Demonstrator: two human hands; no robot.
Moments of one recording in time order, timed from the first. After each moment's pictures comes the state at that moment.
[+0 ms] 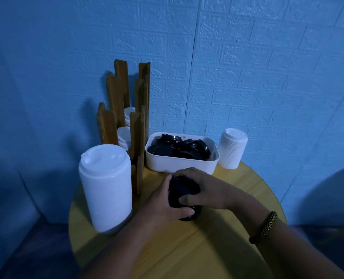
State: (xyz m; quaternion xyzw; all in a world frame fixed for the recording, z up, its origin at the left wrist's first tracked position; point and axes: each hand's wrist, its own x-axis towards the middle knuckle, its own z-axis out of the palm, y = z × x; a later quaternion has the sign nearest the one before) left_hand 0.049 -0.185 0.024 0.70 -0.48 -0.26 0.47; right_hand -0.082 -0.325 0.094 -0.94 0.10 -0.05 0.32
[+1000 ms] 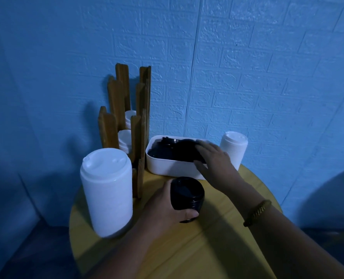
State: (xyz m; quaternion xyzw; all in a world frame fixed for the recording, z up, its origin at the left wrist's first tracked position) left_hand 0.043 -0.190 0.021 0.74 -0.46 -0.20 0.44; right_hand -0.061 -0.369 0.100 -0.94 0.22 -0.25 0.01
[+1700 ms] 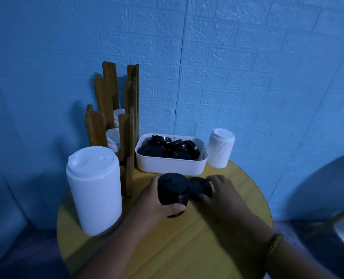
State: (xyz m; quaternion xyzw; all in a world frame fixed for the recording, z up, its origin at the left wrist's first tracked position) left_hand 0.044 -0.187 0.020 0.71 -0.46 -0.20 0.49; right_hand -0.138 -0.354 0.044 -0.92 0.34 -0.16 0.13
